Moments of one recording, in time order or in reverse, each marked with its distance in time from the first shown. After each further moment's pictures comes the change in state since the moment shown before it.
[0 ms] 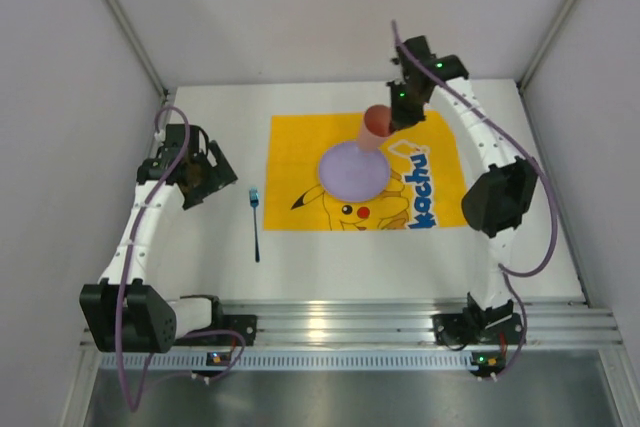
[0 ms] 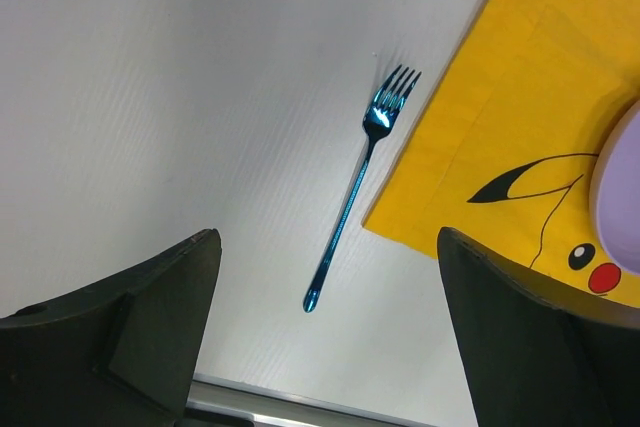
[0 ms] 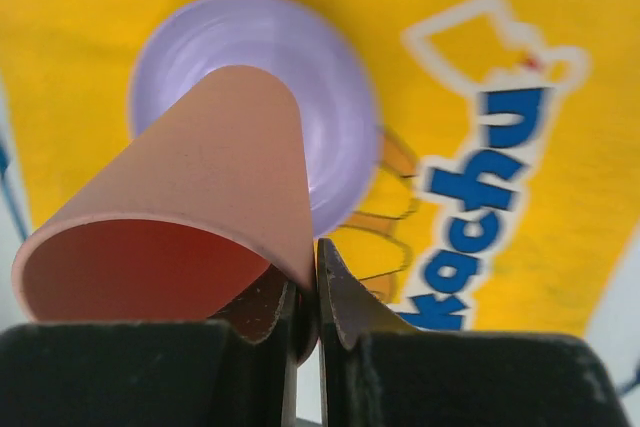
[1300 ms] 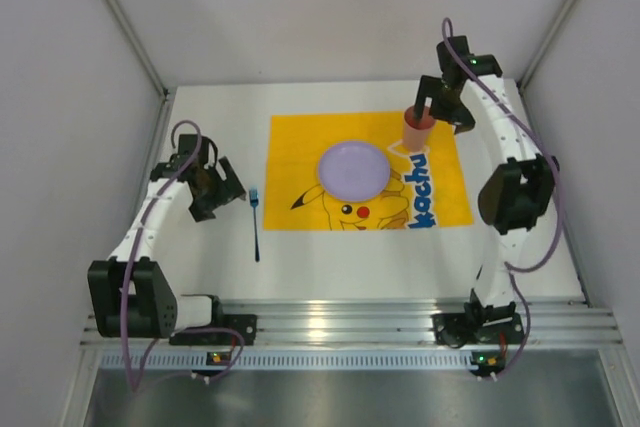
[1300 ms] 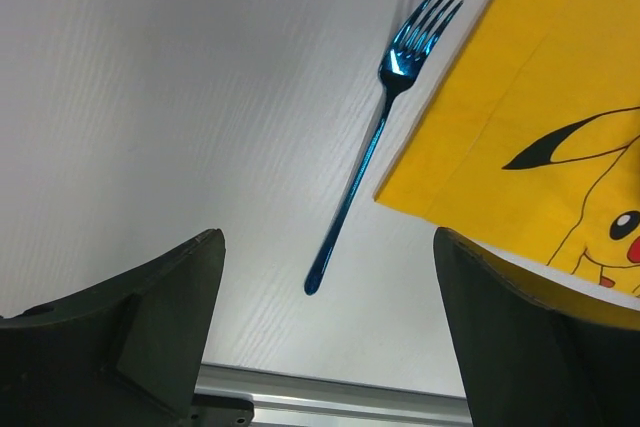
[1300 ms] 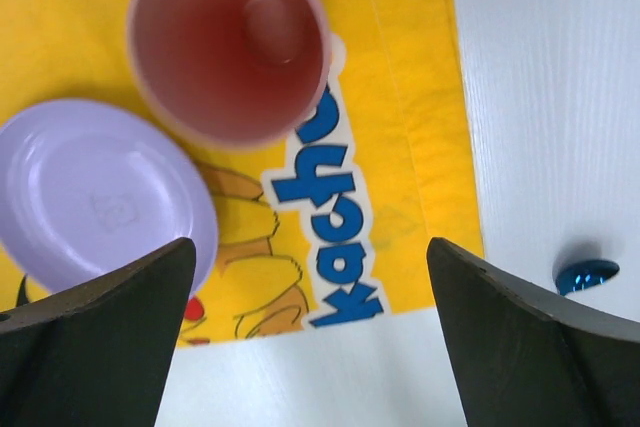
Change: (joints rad) left arm -0.004 0.067 -0.100 0.038 0.095 -0.005; right arm -0.269 0.048 -0.034 -0.018 0.201 0.117
